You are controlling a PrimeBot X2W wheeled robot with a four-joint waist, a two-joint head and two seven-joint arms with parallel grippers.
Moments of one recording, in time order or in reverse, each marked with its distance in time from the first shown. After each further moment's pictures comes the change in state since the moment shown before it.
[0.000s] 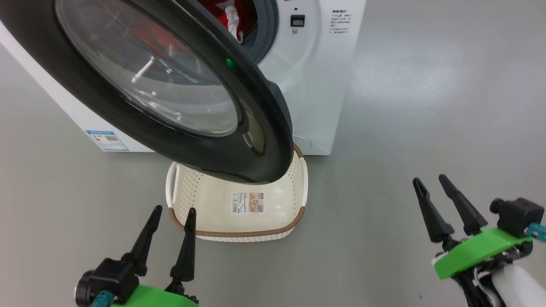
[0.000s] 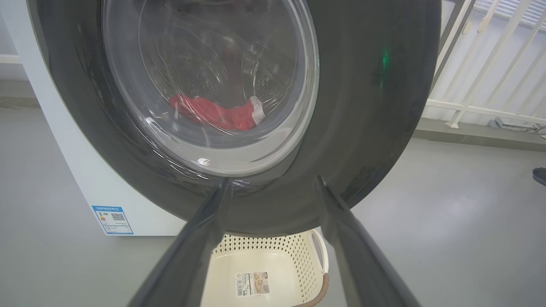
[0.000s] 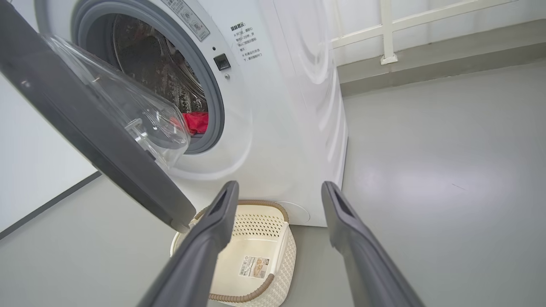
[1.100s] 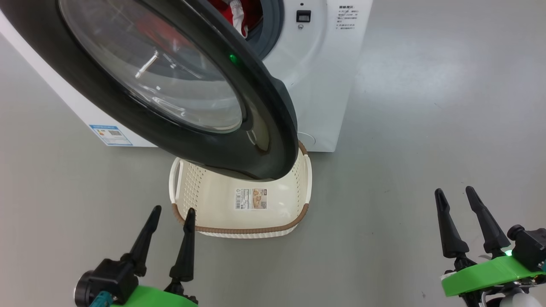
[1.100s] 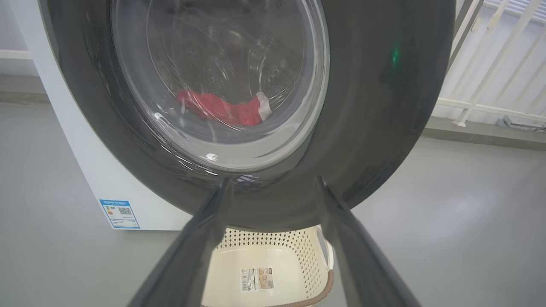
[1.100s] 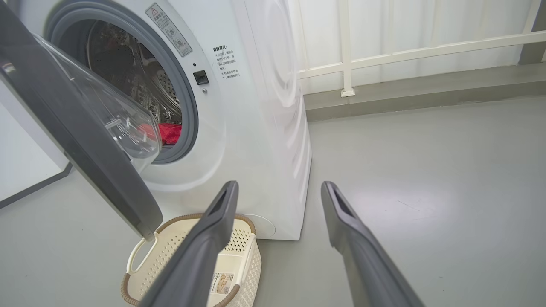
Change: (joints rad) left arm 0.002 0.000 0.005 -0.001 0.000 0.000 0.000; right arm 0.200 0.200 -0.308 -0.170 -0.365 0.000 -0.007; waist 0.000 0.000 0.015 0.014
